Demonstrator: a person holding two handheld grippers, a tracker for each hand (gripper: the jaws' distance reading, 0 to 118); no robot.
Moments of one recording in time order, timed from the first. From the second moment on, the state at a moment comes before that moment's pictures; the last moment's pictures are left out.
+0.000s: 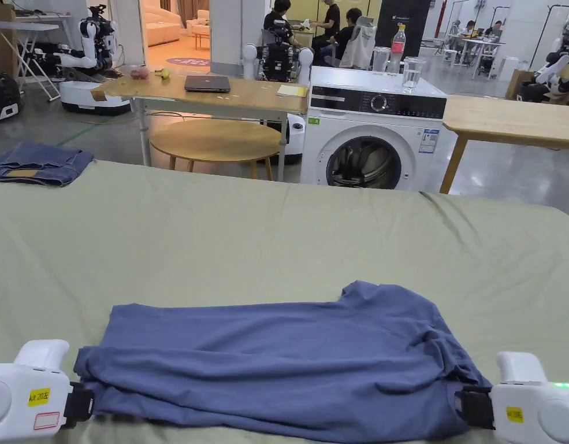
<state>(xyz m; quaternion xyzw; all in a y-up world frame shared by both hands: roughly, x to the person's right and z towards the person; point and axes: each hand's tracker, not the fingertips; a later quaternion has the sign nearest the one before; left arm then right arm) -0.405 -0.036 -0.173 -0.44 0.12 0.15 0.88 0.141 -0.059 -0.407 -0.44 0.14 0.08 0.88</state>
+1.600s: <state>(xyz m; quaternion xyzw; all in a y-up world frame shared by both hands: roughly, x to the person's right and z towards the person) -0.405 -0.069 -0.089 -0.50 0.10 0.14 0.85 0.146 -0.064 -0.269 -0.46 0.13 0.15 0.86</state>
